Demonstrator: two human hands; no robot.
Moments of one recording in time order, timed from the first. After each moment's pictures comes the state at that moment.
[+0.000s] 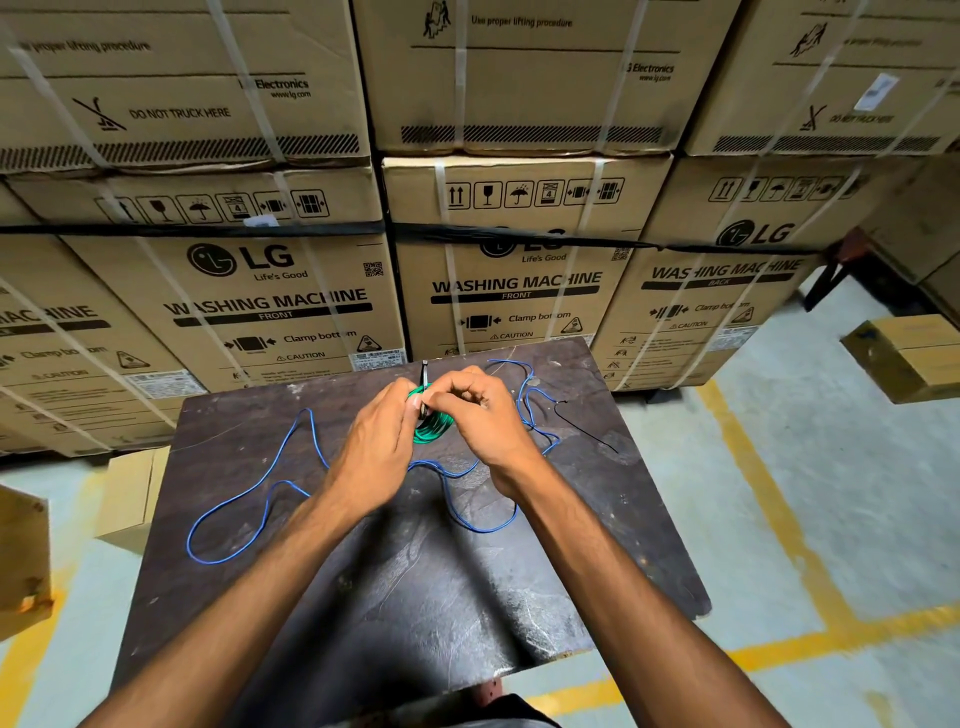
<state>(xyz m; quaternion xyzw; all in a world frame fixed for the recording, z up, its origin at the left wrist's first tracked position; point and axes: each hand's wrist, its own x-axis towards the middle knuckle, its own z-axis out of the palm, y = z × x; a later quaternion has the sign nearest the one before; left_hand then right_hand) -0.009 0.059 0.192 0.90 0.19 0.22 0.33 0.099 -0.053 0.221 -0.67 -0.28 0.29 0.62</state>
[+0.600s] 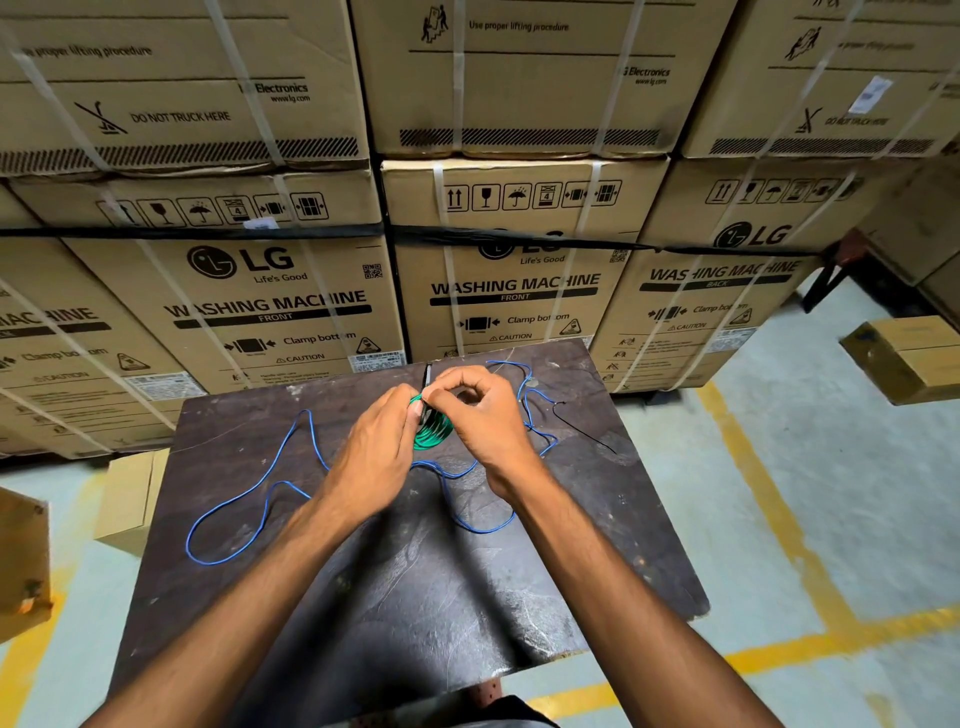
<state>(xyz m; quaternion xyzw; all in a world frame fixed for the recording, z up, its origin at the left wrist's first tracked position) -0.012 0.053 0.191 0.90 0.17 0.21 0.33 0.095 -0.051 0.220 -0.66 -0.23 0.27 0.66</state>
